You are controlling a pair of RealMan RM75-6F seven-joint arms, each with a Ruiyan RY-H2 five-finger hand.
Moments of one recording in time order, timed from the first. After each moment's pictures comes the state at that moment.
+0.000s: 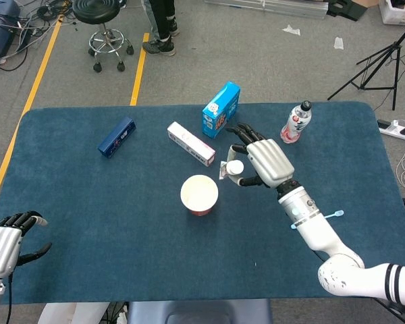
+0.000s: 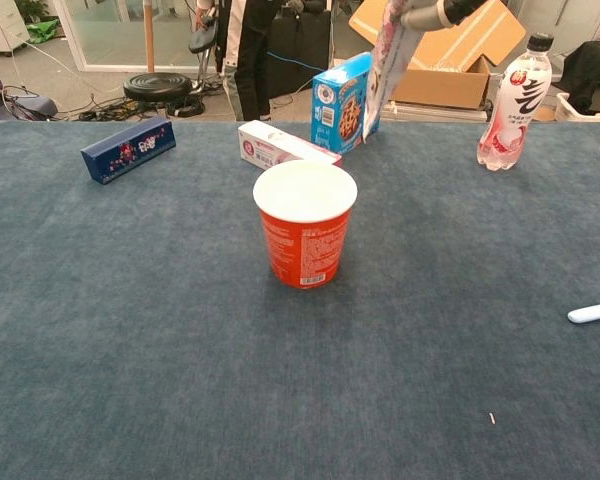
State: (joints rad) left arm -0.11 -1.12 -0.03 -1.59 1.59 1.54 0.03; right arm 0.78 -1.14 0.38 -1.92 -1.03 0.99 -0.18
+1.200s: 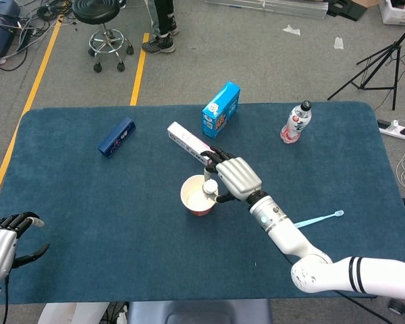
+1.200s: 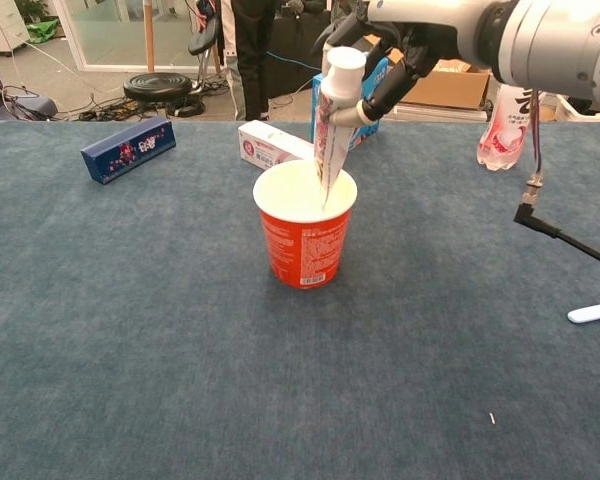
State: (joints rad) left arm -0.09 -1.10 -0.03 -1.60 1.60 1.57 0.00; right arm 0.92 -1.31 0.28 -1.84 -0.90 0.95 -0.33
